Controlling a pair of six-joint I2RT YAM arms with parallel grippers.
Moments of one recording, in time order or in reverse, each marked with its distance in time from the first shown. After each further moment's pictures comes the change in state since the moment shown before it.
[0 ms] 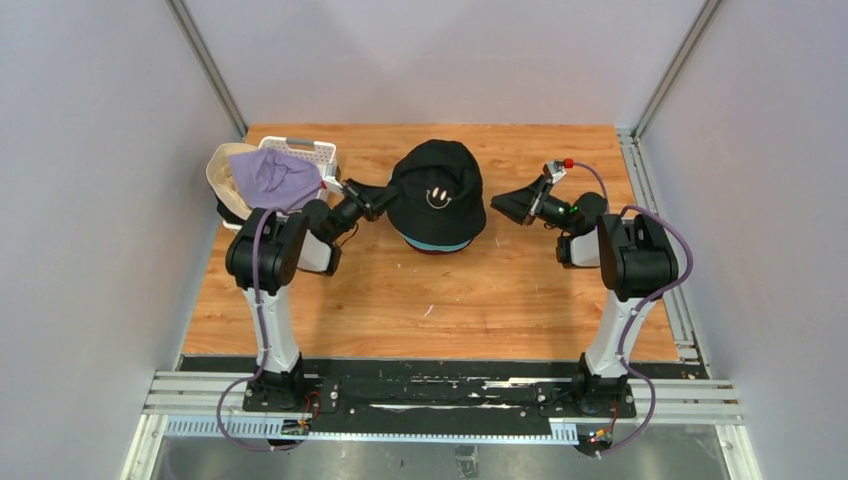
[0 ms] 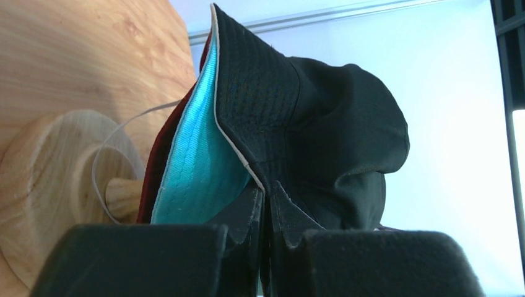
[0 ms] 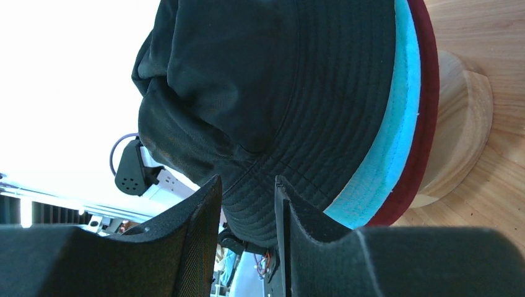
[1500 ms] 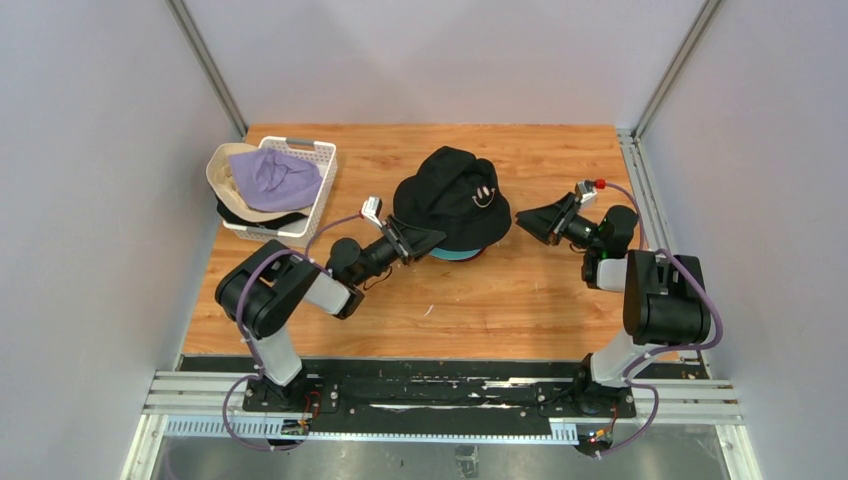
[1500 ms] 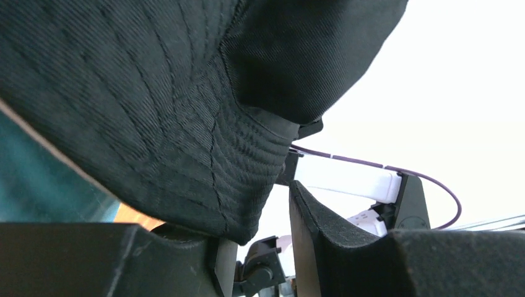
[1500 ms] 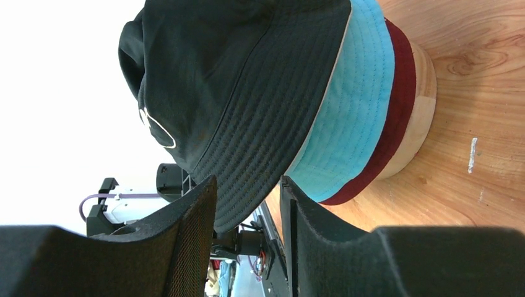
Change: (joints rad) left arm -0.400 -0.275 -0.289 0.000 -0.214 0.112; right arm -0.158 -0.329 -0.233 -0.357 -0.024 -0.203
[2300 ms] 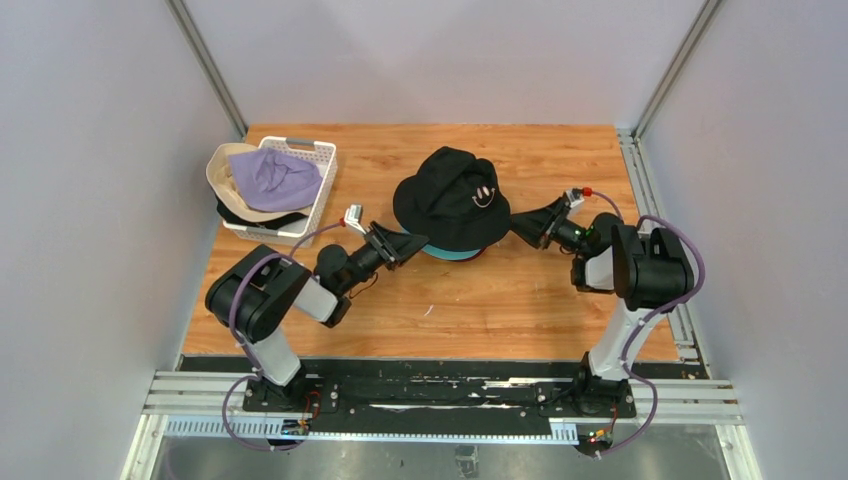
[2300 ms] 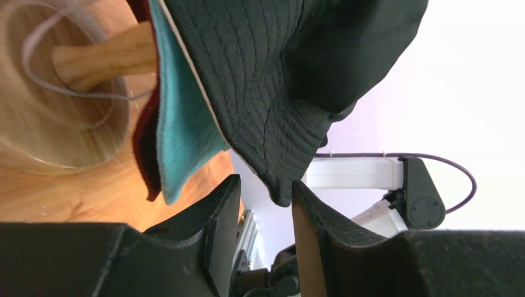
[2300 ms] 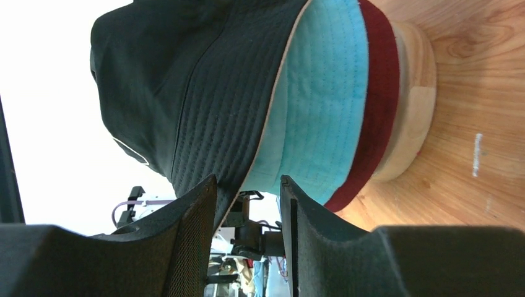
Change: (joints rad) left arm 0.059 -0.046 -0.112 0.000 -0.029 0.065; right arm 0.034 0.230 0.002 0.282 0.017 0.198
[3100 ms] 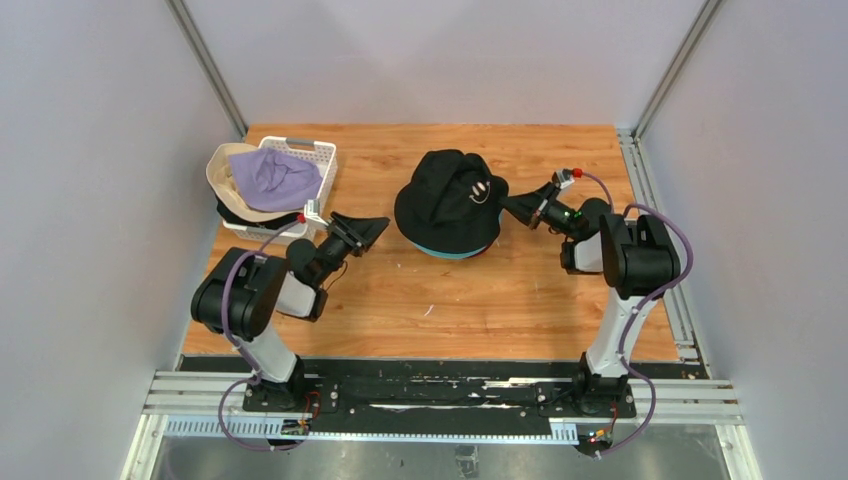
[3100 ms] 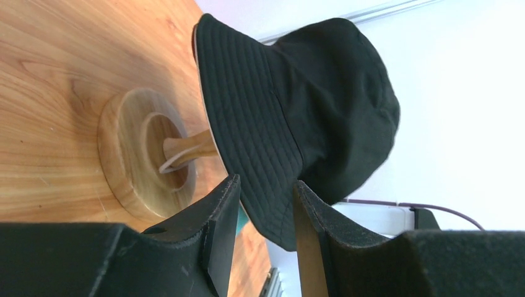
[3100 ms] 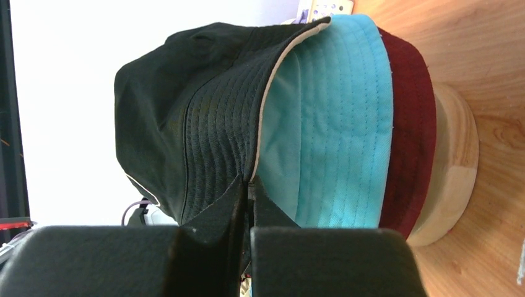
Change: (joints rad) left arm 0.298 -0.066 -0.071 0.000 0.049 0.033; right arm 0.089 0.109 0.172 0.074 0.082 0.080
